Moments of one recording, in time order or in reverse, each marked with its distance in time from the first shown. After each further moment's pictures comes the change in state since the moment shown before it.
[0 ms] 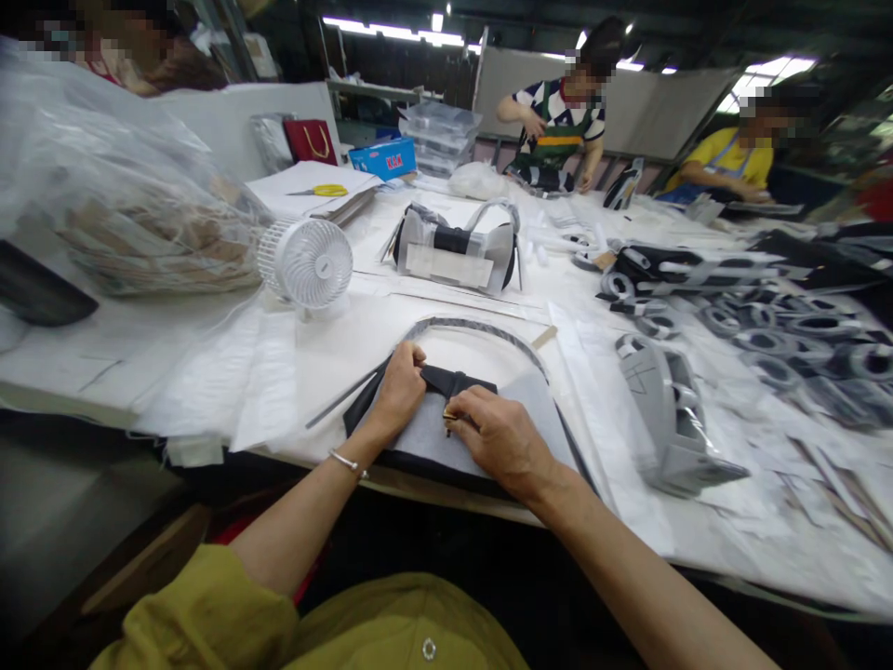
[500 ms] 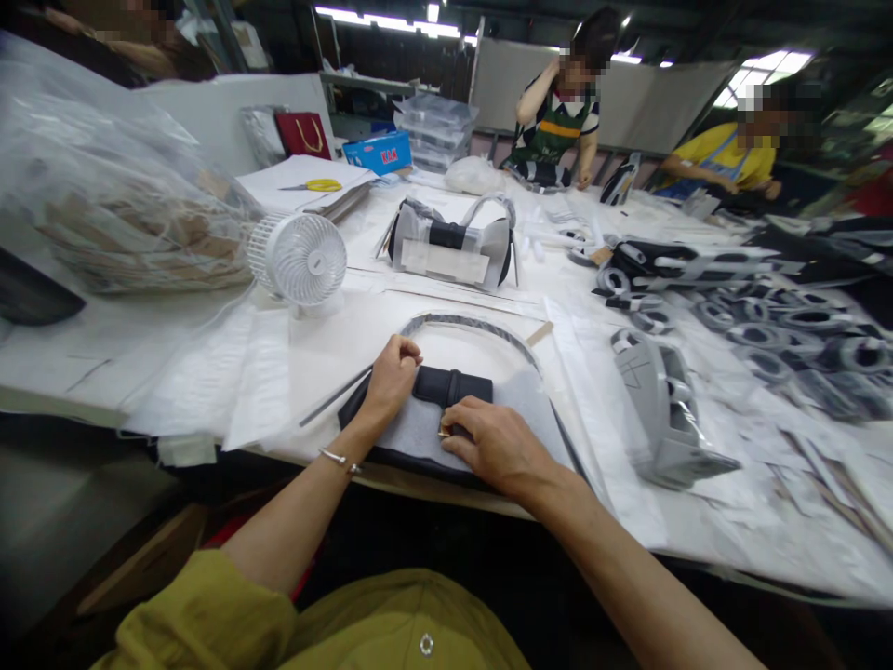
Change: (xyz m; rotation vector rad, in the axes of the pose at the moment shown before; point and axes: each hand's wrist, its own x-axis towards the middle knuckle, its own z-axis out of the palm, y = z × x) left_hand 0.006 0.003 -0.007 -0.225 -0.019 -0.127; right_hand -0.009 -0.002 -0.004 -0.077 -0.270 0.067
